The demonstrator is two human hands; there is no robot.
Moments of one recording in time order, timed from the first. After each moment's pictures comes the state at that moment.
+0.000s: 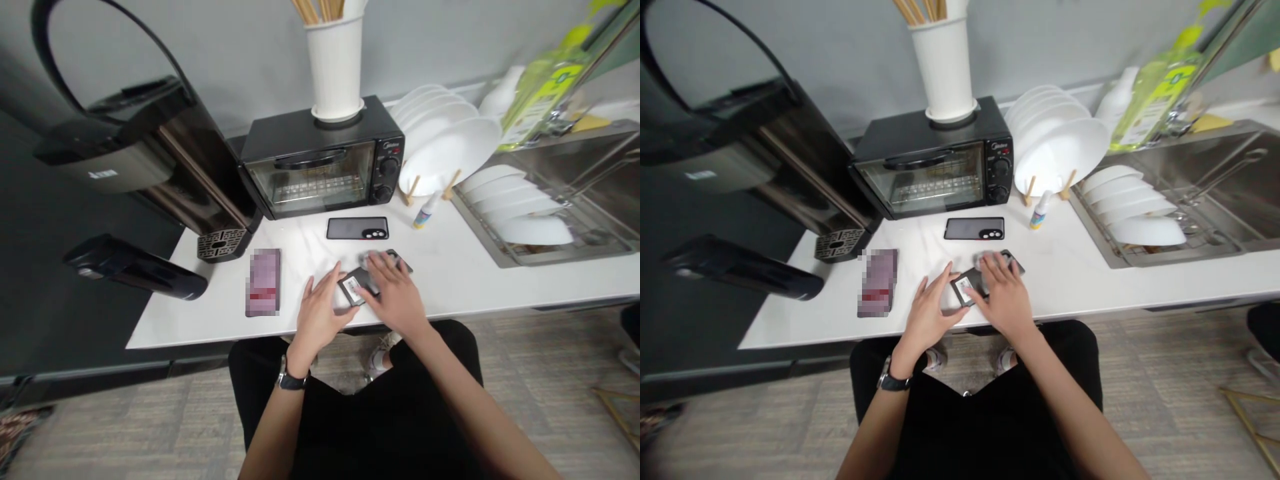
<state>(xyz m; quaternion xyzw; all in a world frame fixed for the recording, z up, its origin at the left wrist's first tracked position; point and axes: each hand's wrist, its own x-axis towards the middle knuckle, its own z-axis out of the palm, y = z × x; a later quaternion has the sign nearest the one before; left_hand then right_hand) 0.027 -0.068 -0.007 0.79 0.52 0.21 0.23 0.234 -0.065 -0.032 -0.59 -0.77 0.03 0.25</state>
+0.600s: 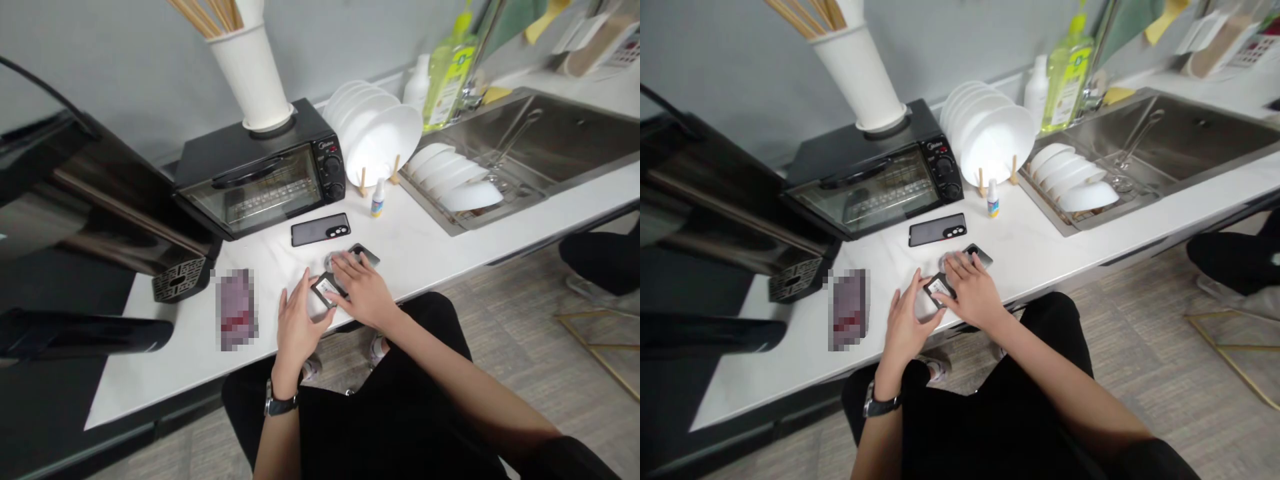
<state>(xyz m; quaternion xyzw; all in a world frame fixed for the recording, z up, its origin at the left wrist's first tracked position) 0.027 -0.066 -0.012 0.81 0.52 0.20 0.20 0.225 -0.072 -0.024 -0.58 -0.78 0.07 0.24</state>
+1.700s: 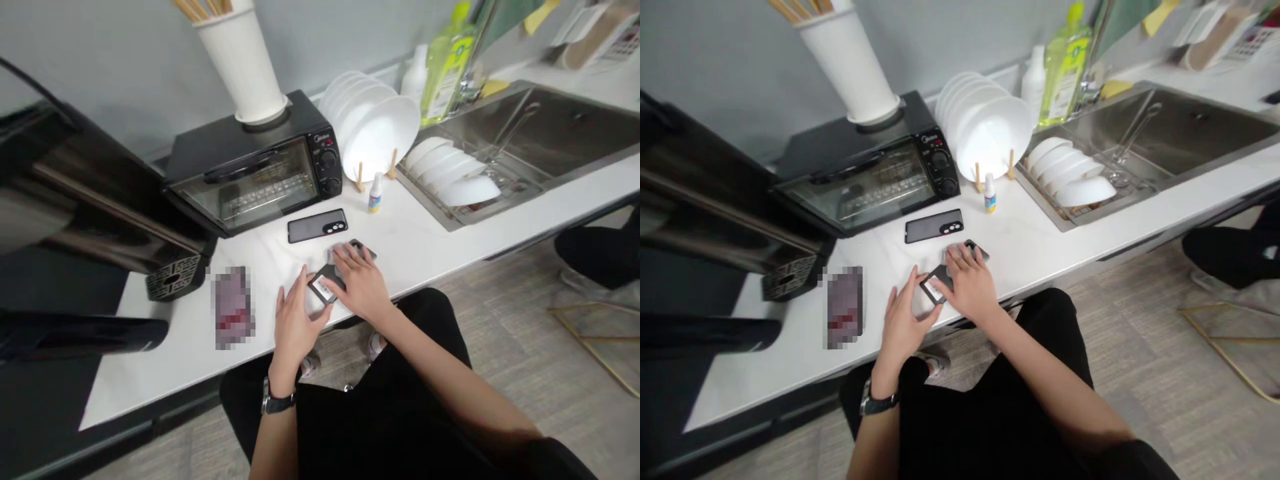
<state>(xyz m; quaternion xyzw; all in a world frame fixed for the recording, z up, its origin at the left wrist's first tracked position) 0.028 -0.066 -0.011 0.81 0.52 0.19 0.18 0.218 -0.064 -0.022 -0.63 -0.73 0.06 0.25</state>
